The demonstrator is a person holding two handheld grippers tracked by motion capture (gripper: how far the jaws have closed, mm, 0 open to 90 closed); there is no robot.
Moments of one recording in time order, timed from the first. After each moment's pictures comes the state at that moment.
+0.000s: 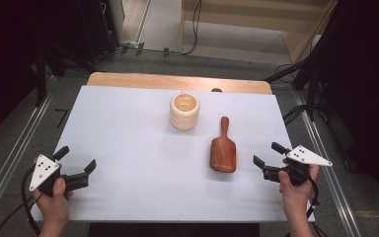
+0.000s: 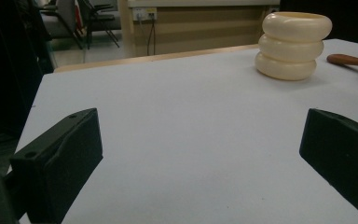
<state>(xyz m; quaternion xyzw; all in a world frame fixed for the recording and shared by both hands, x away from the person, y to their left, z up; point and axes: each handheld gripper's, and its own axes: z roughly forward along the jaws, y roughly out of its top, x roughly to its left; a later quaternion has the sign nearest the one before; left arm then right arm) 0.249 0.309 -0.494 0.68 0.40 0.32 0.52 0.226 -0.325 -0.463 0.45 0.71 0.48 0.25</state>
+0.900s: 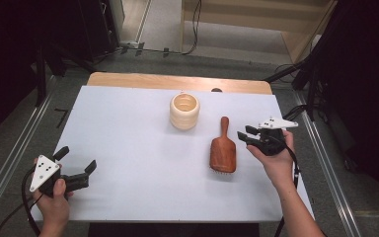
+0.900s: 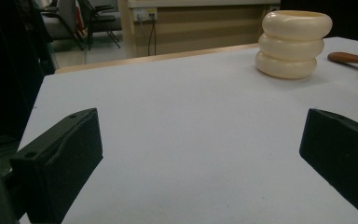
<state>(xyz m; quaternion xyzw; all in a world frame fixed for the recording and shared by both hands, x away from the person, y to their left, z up) 0.248 0.308 -0.494 0.68 0.40 0.33 0.52 0.305 -0.282 -0.440 0.45 0.77 0.40 0.22</state>
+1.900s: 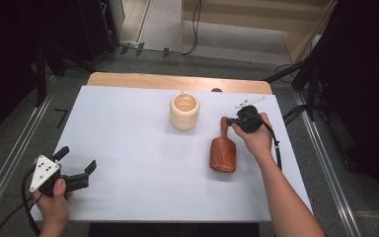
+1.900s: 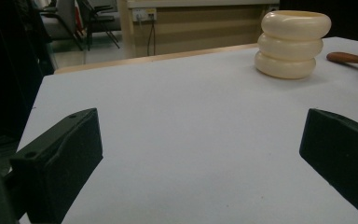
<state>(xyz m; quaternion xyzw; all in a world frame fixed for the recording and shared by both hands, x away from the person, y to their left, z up) 0.248 0.308 -0.494 0.68 0.40 0.33 0.52 0.400 -0.255 -0.467 0.45 0.82 0.32 0.14</state>
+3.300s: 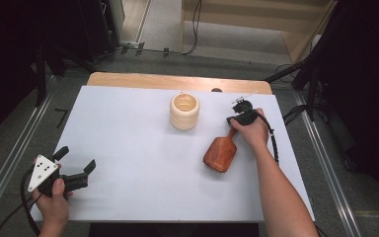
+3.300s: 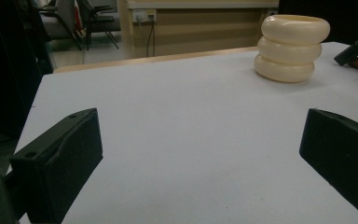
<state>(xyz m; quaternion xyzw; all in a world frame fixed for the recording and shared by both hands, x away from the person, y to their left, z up) 0.248 0.310 -0.494 0.68 0.40 0.32 0.53 0.450 -0.264 -0.499 0.50 0.83 0.25 0.11</state>
